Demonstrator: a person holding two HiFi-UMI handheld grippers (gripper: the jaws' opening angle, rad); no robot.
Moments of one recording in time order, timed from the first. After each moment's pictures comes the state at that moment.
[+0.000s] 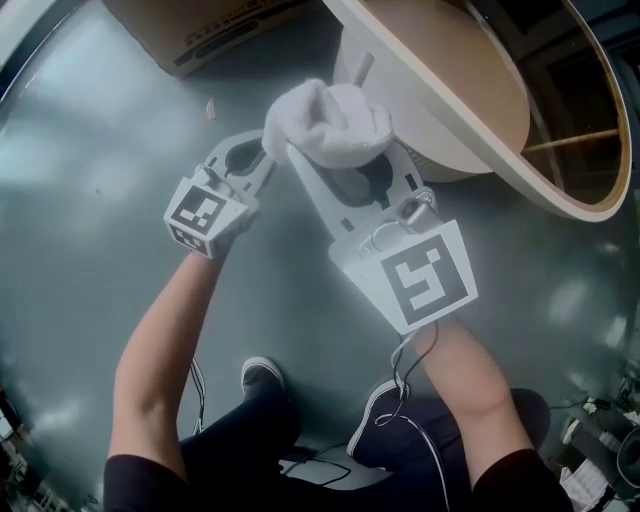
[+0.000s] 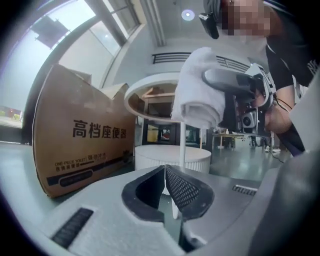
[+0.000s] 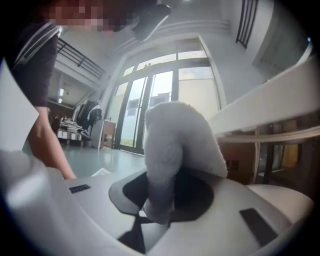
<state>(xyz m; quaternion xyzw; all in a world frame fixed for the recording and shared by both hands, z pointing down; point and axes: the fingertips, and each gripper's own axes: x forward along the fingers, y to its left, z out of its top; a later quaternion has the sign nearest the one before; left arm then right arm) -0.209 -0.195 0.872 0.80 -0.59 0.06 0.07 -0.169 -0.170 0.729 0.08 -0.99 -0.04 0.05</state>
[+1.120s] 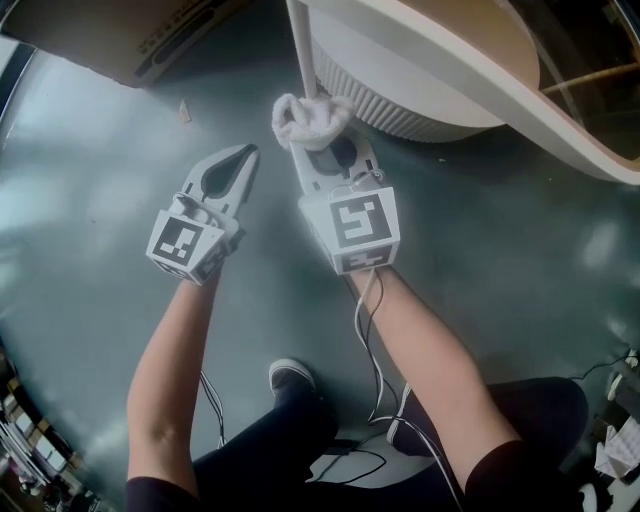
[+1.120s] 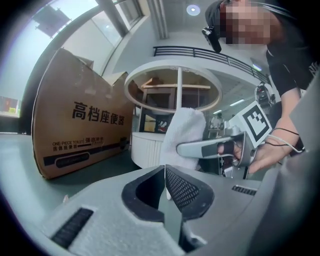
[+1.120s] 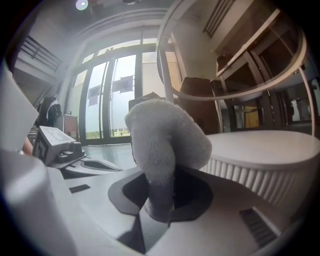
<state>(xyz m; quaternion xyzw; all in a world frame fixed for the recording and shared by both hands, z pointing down) -0.202 -0.176 0.924 0.81 -0.57 0.08 0.11 -0.156 -0.229 0.905 0.26 -0.95 0.09 0.10</state>
